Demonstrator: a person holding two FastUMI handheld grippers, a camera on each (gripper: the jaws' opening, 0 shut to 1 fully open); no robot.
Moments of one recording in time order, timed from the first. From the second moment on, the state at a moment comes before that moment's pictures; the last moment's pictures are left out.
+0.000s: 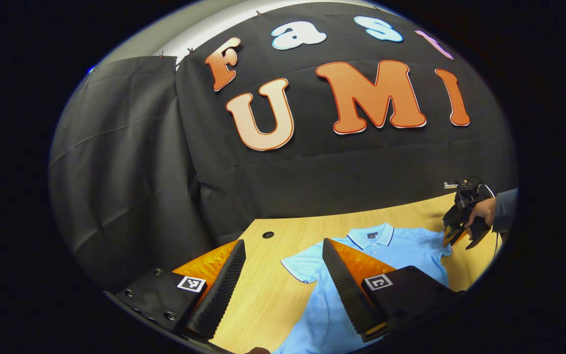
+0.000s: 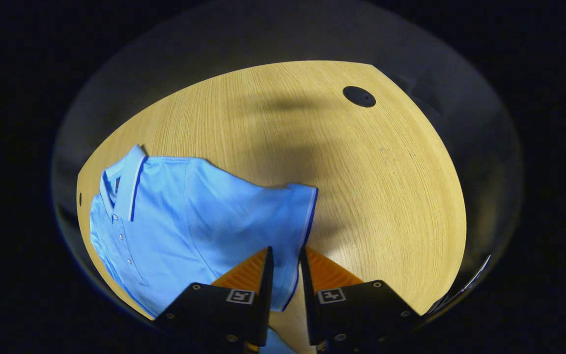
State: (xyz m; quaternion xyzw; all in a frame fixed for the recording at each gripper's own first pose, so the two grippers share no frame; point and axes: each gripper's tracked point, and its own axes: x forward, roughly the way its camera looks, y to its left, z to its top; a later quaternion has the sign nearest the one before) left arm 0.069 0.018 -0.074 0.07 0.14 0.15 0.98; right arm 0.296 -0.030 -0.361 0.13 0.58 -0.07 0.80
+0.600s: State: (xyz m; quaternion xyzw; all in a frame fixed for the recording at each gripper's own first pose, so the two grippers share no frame) left arm 0.059 0.027 -0.072 0.06 0.13 0.16 0.98; right arm 0.313 0.013 -0.309 0.24 0.53 0.01 0.81
